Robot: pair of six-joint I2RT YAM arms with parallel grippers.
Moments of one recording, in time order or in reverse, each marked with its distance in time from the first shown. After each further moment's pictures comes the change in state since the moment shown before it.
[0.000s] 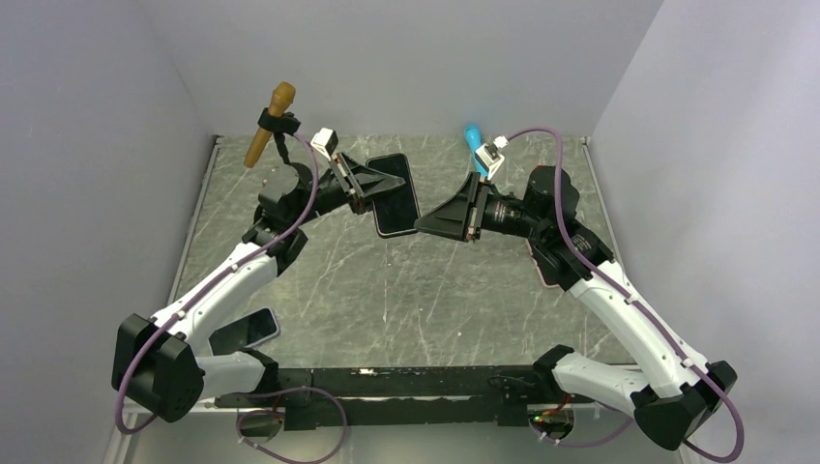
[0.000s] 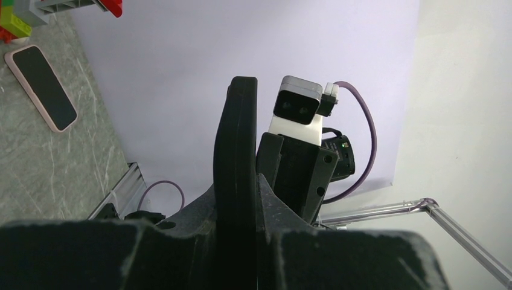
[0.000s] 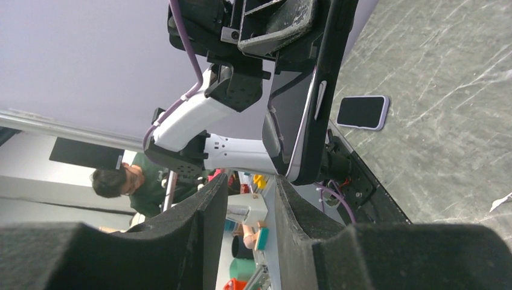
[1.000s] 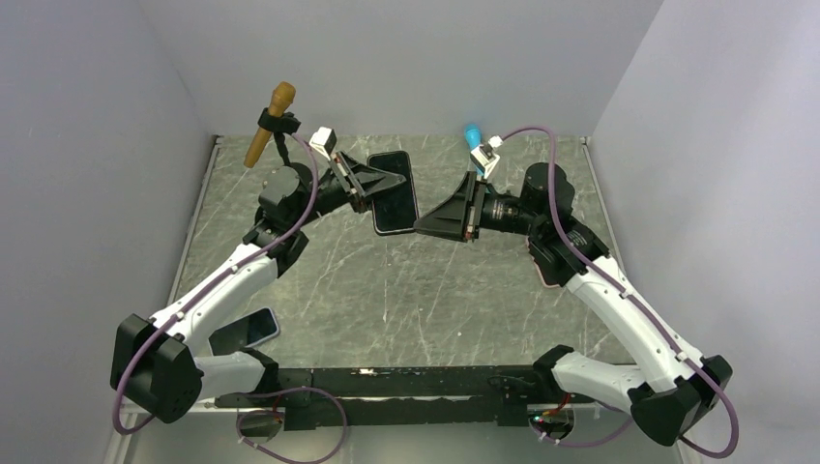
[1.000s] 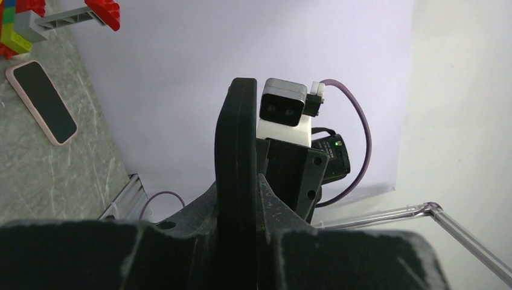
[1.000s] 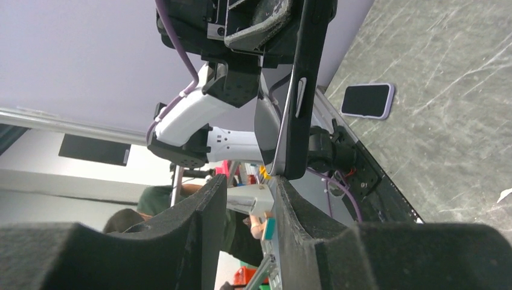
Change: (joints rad) left arm -0.019 -0.007 -0.005 0.024 -0.037 0.000; right arm -0.013 0.032 0.000 0.007 -0.045 0.019
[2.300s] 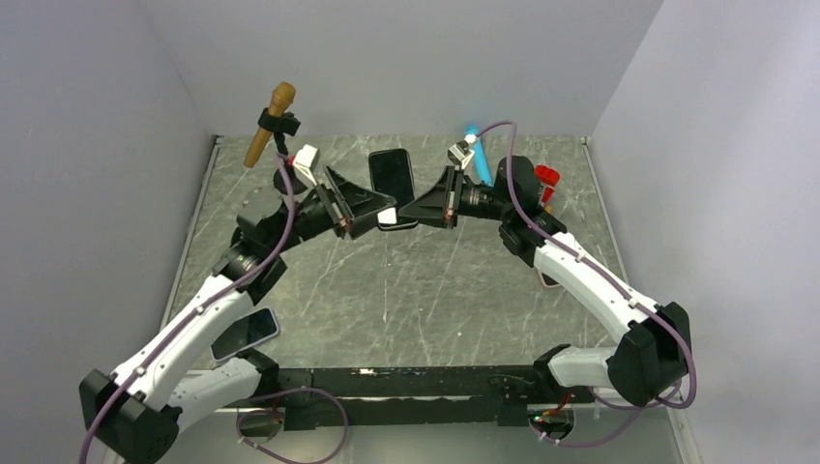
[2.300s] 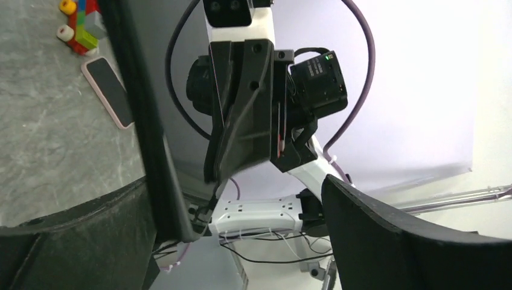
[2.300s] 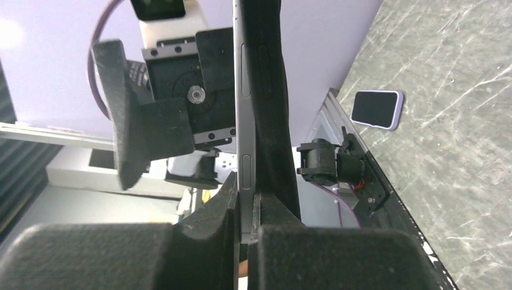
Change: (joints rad) left arm -0.043 -0.212 -0.044 -0.298 -0.064 0.259; right arm -0.035 0.216 -0.085 0.342 -0.106 0.129
